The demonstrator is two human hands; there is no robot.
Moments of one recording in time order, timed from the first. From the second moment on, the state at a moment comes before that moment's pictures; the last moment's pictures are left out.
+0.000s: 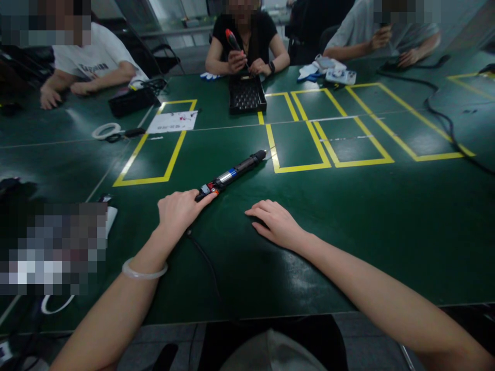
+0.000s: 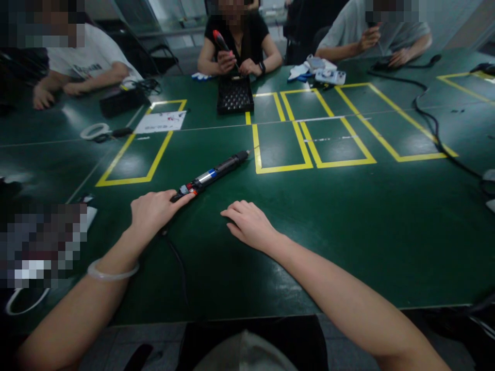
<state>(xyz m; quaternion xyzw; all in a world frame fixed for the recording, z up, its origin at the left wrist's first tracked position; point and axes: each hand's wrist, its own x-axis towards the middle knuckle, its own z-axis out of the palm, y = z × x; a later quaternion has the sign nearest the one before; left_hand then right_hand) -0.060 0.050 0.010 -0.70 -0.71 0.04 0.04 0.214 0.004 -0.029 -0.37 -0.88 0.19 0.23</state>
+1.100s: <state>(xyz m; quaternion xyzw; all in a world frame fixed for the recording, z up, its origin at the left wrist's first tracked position) -0.159 0.084 0.001 -0.69 -0.71 -0.08 0.16 0.215 0.006 -0.032 -0.36 -0.88 0.19 0.23</state>
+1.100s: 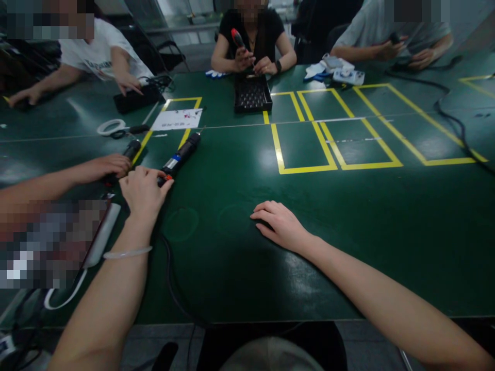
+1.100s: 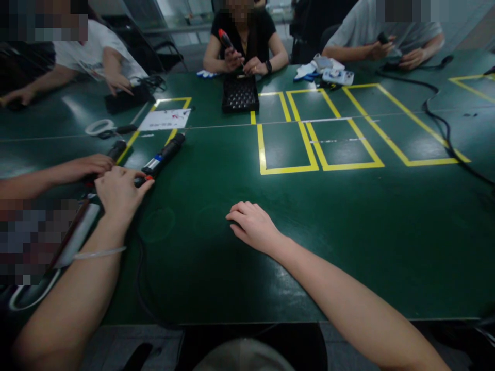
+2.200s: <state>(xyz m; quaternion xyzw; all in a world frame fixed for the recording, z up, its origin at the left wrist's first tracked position) -0.022 0.007 0.014 -0.90 -0.36 -0.15 -0.18 0.200 0.008 -0.036 -0.30 -0.62 0.64 0.35</state>
